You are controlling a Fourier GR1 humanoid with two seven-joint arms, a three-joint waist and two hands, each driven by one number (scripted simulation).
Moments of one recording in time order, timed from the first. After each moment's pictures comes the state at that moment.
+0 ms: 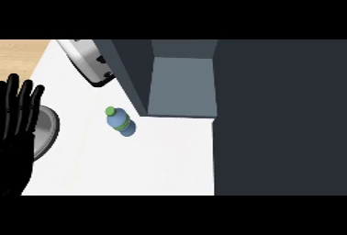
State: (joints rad) left arm 0.02 0.11 0.04 -2.10 0.02 0.01 -0.02; right arm -0.01 -0.10 0.01 -2.10 -0.01 0.03 0.02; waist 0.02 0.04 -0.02
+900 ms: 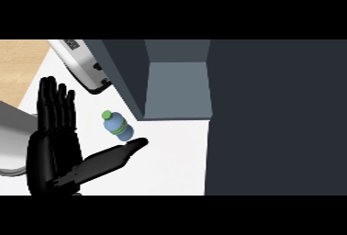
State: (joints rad) left arm -0.06 0.00 -0.28 -2.06 -0.33 0.60 0.37; right arm 0.37 -0.07 0.14 -2.42 -0.15 0.09 0.22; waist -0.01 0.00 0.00
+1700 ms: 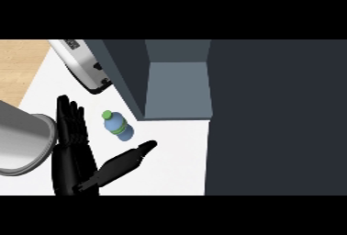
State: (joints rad) left arm 0.02 0.00 -0.39 -1.97 -0.42 0.78 0.38; right arm 0.62 -0.06 0.21 -2.48 -0.12 0.15 0.12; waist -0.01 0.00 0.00
